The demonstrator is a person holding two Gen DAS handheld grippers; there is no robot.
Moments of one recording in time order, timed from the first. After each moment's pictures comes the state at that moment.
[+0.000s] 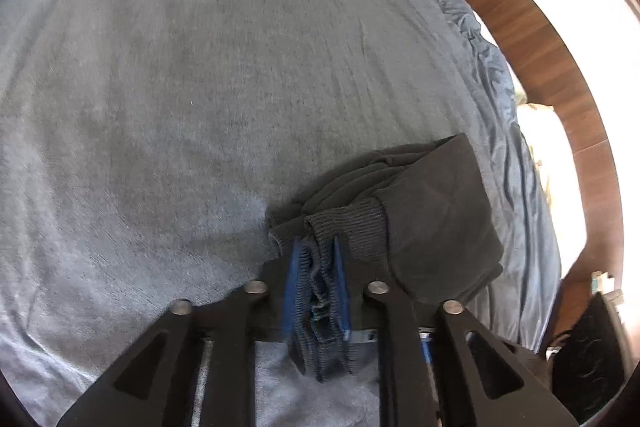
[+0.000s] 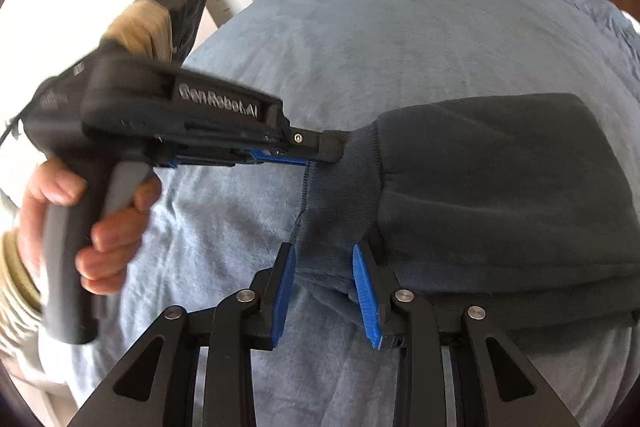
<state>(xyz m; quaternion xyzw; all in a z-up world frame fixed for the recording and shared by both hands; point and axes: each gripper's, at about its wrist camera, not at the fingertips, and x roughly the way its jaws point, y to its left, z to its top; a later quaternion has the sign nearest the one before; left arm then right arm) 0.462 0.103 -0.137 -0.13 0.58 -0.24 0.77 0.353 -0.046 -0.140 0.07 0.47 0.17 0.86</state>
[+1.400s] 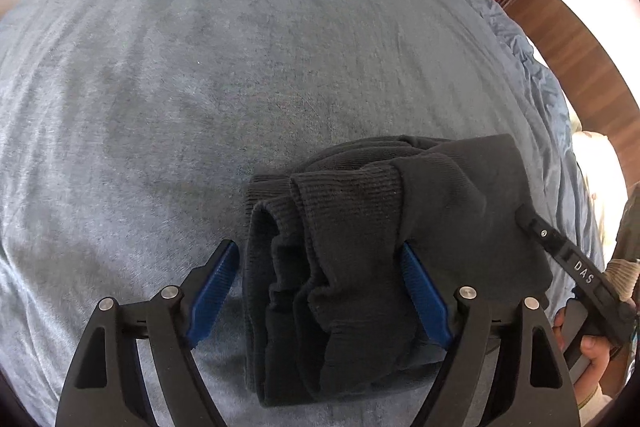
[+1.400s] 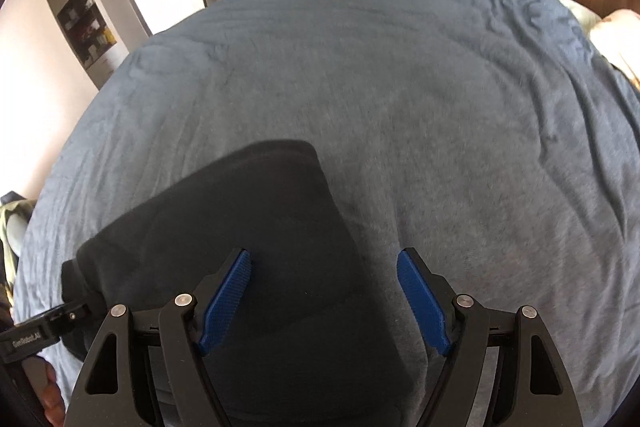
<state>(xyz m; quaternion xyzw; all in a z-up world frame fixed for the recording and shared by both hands) 0.427 0.055 -0.167 -0.13 0.55 -0.12 0.82 0.400 -0.243 -0.155 0.12 0.46 -0.03 0.88</state>
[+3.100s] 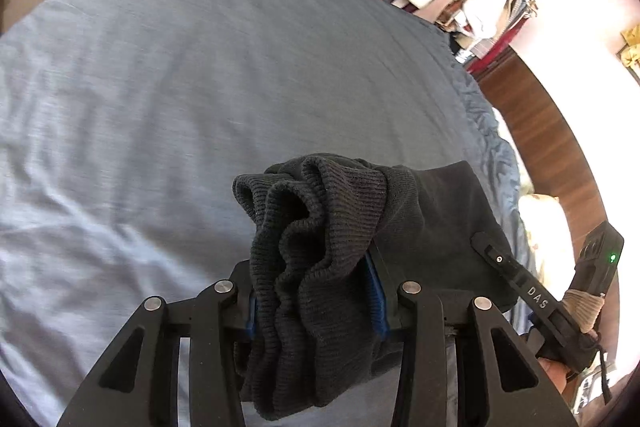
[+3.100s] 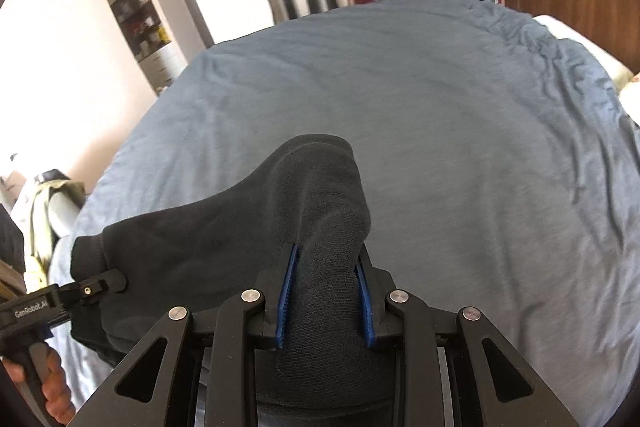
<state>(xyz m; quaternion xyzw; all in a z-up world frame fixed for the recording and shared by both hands) 0.373 0.193 -0.065 -0.23 0.48 -0.13 0.84 0.363 -0.119 -0.064 0.10 0.41 0.05 0.90</state>
